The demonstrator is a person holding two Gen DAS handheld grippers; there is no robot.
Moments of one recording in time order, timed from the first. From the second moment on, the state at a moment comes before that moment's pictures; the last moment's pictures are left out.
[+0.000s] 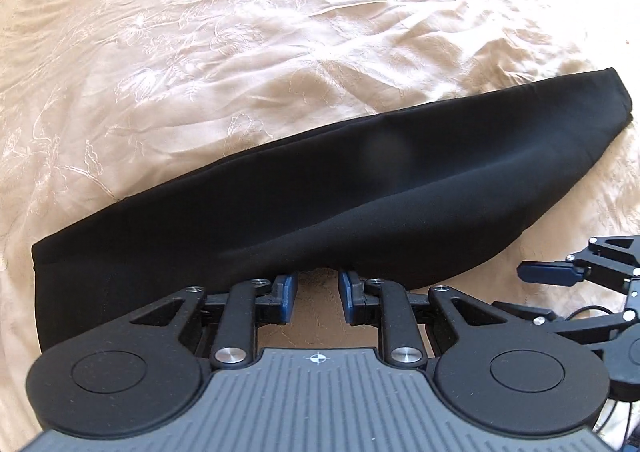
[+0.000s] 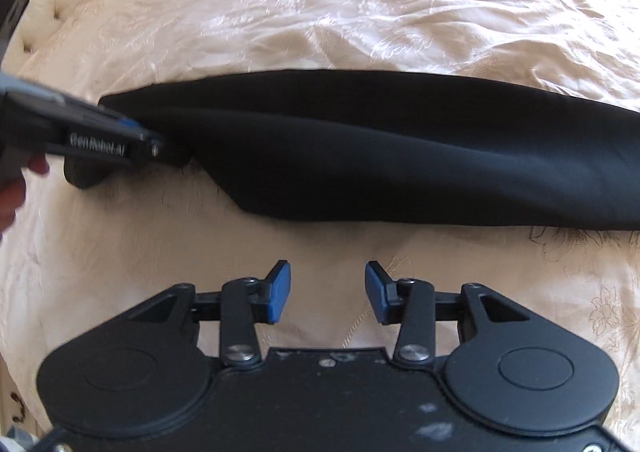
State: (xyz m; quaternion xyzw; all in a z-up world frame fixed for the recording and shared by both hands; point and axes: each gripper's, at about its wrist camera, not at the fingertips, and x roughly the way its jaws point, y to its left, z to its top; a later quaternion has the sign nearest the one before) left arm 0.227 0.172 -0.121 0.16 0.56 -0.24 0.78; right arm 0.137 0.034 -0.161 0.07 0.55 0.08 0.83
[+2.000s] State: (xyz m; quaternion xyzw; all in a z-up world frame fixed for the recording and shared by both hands) left arm 0.237 0.256 -0.127 0.16 0.57 -0.13 0.79; right arm 0.158 0.049 -0.127 0.21 0.66 0.17 0.70
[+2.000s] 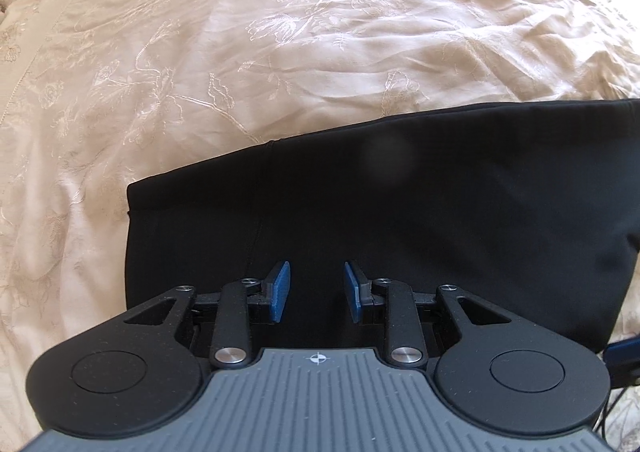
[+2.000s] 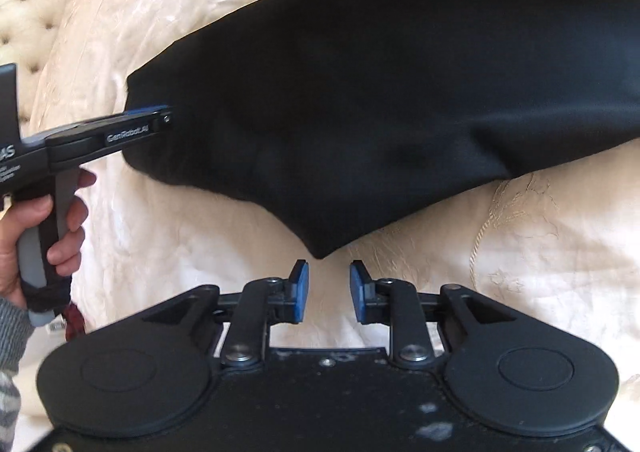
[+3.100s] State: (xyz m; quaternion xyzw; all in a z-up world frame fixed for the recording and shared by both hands) left arm 0.263 0.227 -0.162 0.23 0.54 -0.12 0.80; right arm 0.261 0.013 -0.166 0.02 0.53 0.05 0.84
